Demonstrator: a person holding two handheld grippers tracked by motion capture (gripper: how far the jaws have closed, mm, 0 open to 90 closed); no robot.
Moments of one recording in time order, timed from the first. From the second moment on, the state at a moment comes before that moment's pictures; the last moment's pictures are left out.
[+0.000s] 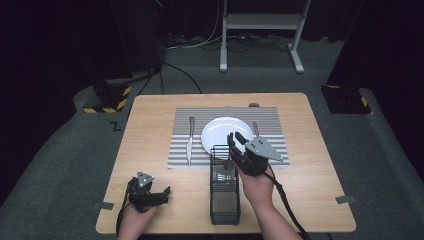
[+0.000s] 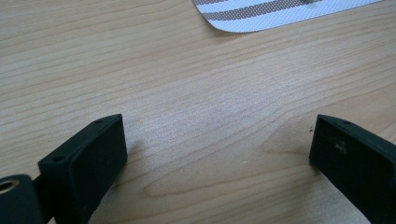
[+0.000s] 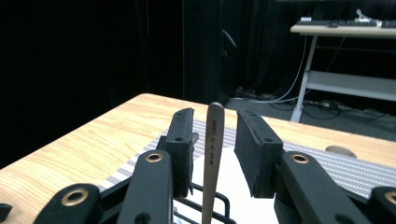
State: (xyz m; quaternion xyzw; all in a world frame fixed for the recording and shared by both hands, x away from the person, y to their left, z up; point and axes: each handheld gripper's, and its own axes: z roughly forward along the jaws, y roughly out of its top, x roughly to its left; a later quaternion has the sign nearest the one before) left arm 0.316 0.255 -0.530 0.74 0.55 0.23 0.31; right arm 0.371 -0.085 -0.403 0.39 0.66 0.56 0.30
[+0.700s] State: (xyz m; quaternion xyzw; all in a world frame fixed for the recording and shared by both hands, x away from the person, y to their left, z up) left arm 0.315 0.255 -0.530 0.74 0.55 0.23 0.31; right arm 0.372 -0.081 -0.403 0.38 0.67 0.57 0.28
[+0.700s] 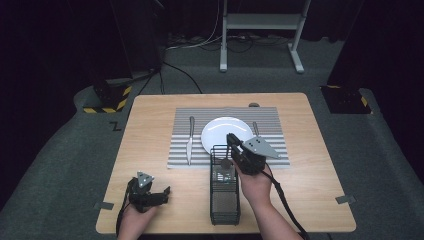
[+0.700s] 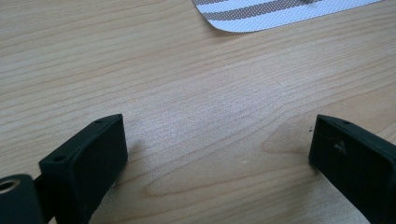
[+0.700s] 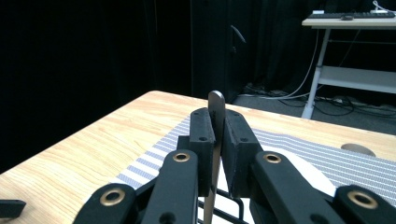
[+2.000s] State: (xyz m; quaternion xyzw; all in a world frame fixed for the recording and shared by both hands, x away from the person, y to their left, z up) left arm 0.315 0.255 -0.530 0.74 0.55 0.23 0.31; right arm 0.337 -0.106 -0.332 0.34 0.61 0.64 0.34
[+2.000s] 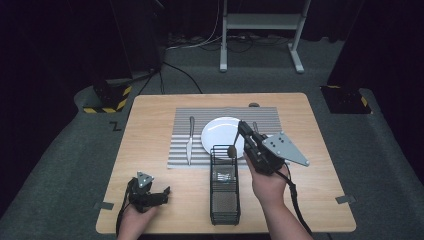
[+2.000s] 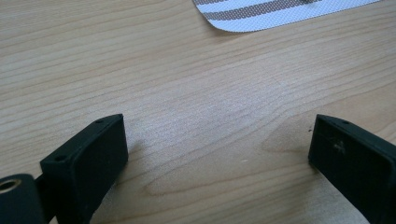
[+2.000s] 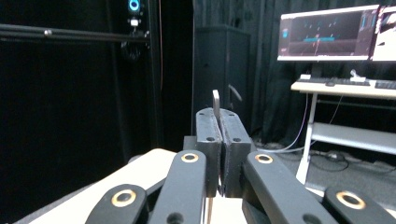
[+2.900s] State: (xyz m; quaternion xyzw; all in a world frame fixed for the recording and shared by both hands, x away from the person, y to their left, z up) left arm 0.315 0.254 -0.530 0.74 0.55 0.23 0.31; right arm 0.358 -0.183 -0.363 0.41 0.60 0.56 0.40
